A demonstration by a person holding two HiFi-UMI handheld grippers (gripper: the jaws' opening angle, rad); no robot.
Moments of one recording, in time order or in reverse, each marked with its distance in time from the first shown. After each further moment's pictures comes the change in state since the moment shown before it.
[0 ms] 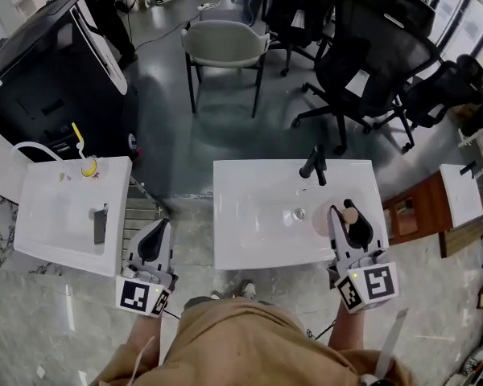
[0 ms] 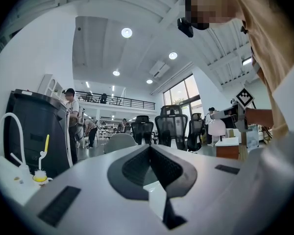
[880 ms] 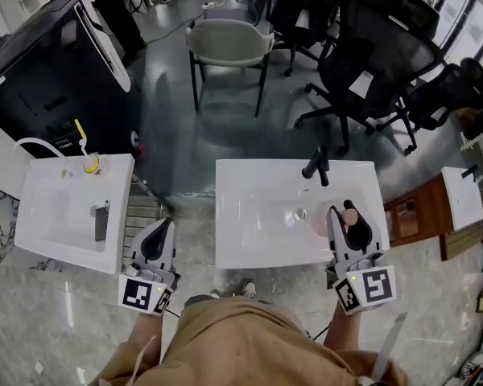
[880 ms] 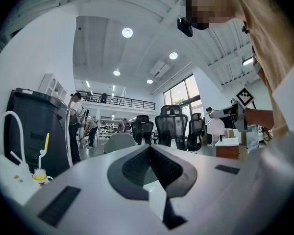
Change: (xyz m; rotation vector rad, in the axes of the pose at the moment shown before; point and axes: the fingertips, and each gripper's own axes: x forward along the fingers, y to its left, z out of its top) left arm -0.002 -0.001 -0.004 -0.005 0.003 0.000; right arm 0.001 0.009 0.003 0.010 -0.032 0.005
